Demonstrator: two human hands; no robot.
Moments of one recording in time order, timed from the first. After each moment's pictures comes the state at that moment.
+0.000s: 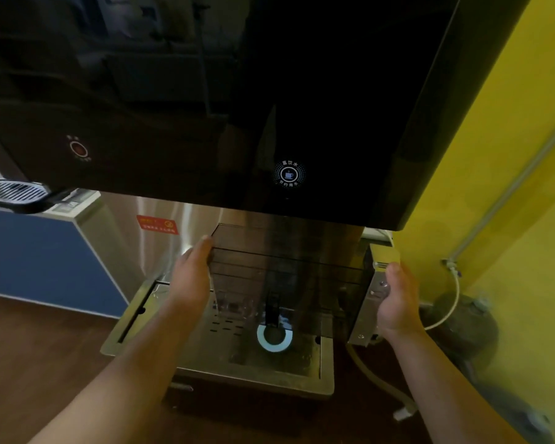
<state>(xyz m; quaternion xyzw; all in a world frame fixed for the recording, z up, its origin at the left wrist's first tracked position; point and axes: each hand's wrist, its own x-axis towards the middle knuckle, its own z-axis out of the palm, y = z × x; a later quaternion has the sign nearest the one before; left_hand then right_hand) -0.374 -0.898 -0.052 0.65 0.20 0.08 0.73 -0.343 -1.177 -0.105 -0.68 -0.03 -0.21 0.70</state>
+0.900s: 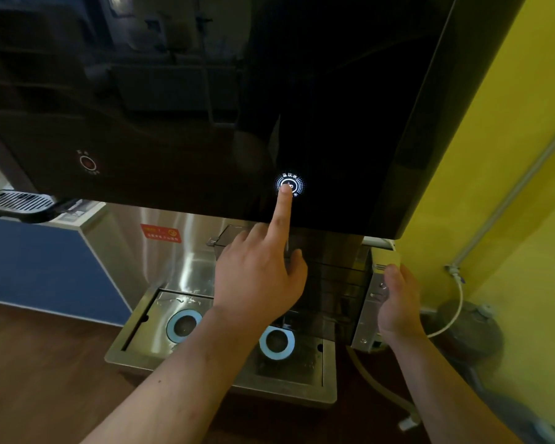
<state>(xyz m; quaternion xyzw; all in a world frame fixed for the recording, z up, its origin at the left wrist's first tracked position) -0.378 -0.958 -0.013 0.92 -0.11 0.33 0.19 -0.339 -1.175 -0.101 -0.68 -0.02 -0.21 0.70</state>
